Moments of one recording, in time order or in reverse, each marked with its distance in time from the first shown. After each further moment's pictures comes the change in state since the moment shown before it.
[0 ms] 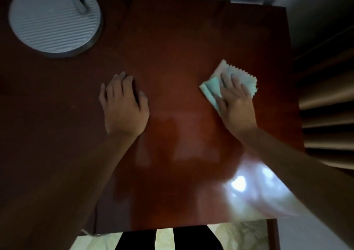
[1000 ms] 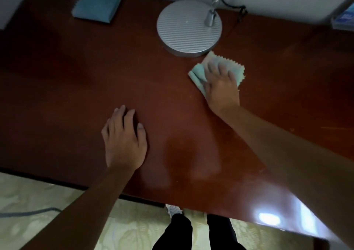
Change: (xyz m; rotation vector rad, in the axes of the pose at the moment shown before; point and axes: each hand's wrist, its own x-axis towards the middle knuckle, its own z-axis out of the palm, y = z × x) left_hand -0.103 -0.237 -0.100 0.106 0.028 -0.224; right_hand 0.071 -0.286 0.061 -0.111 -0.061 -0.220
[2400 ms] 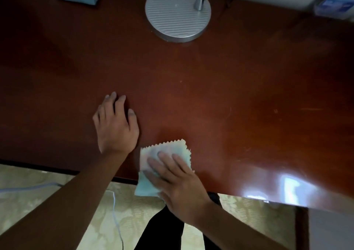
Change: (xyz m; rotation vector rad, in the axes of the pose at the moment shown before) left_hand -0.003 -0.003 0.004 -0.042 0.036 0.006; right_hand -0.248 -0.090 0.041 0.180 -0.107 -0.580
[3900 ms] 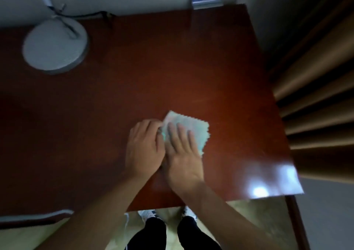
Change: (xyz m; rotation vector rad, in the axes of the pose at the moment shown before) left_hand -0.089 0.318 0.045 -0.237 -0.233 0.439; right_hand -0.143 0.179 -0.063 -0.028 0.174 0.724
